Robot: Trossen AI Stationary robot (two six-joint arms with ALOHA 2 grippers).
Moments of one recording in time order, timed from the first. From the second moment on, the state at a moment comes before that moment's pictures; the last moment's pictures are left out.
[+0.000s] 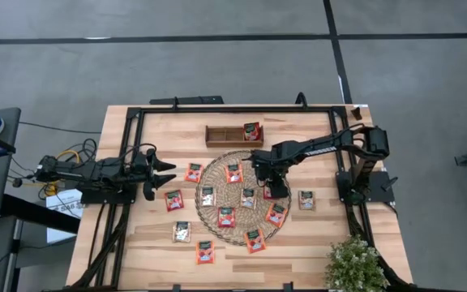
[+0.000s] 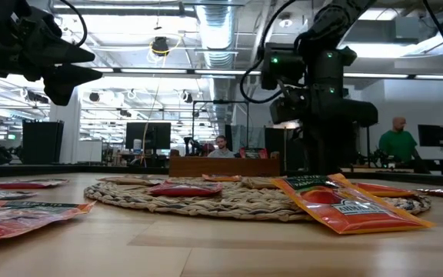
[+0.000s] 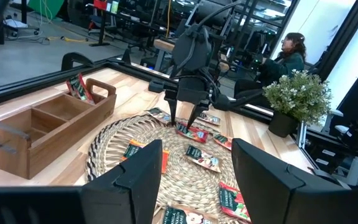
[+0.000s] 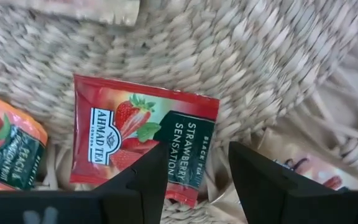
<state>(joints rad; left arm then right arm) -0.15 0.01 0.05 -0.04 -0.28 -0.33 -0.11 1.79 1.05 -0.72 -0.13 -0.23</state>
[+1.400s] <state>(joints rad) -0.15 0.01 0.05 -0.04 -0.28 -0.33 -0.11 1.79 1.25 -0.99 -0.10 -0.22</state>
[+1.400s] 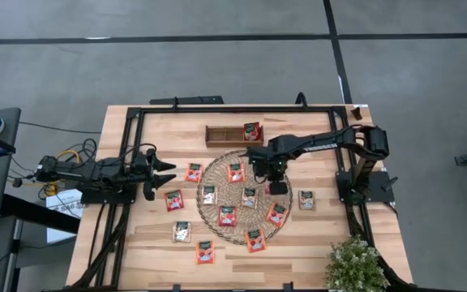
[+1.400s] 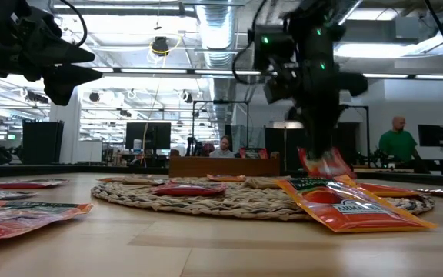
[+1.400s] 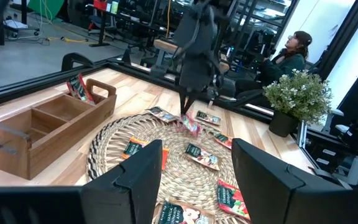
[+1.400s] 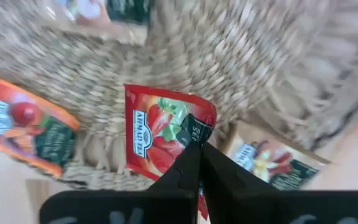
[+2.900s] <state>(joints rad) -0.15 0.01 0.05 -0.04 -0.28 -0.33 -0.20 1.79 1.51 -0.84 0.58 -0.51</state>
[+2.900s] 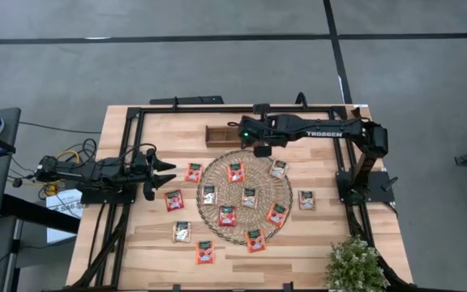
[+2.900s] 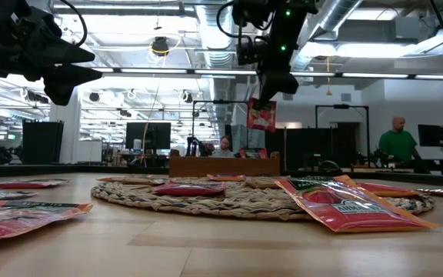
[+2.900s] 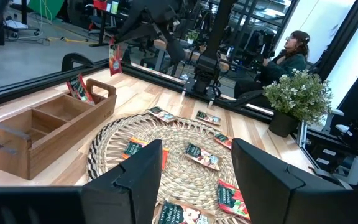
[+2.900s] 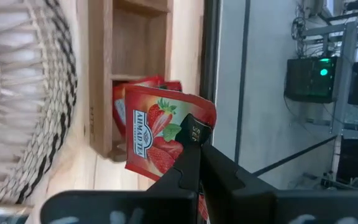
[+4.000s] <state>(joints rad) -0.15 0.01 0.05 -0.05 -0.28 -0.32 -0.27 2.02 1.51 -0.74 0.63 -0.65</state>
